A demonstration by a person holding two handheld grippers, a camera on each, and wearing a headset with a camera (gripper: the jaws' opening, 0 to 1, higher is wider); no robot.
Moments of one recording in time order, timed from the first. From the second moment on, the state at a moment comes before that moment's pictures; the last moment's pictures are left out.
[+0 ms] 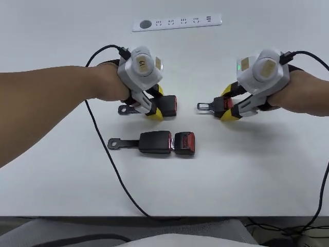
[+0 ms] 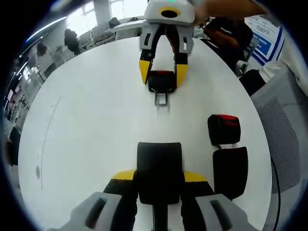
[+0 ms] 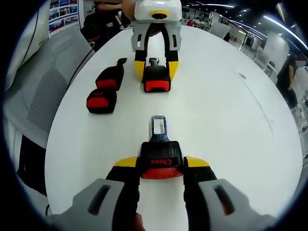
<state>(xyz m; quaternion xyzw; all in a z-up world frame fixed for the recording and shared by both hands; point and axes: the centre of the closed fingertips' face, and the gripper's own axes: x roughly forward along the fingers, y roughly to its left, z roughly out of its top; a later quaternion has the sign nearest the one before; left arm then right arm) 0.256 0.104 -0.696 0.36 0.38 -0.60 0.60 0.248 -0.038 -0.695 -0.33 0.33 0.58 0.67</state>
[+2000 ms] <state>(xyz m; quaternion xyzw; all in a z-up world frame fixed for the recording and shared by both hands) 0.130 0.235 -0.617 0.17 0.34 -0.38 0.85 0.135 -0.060 -0.606 -0.17 0.29 0.39 0.86</state>
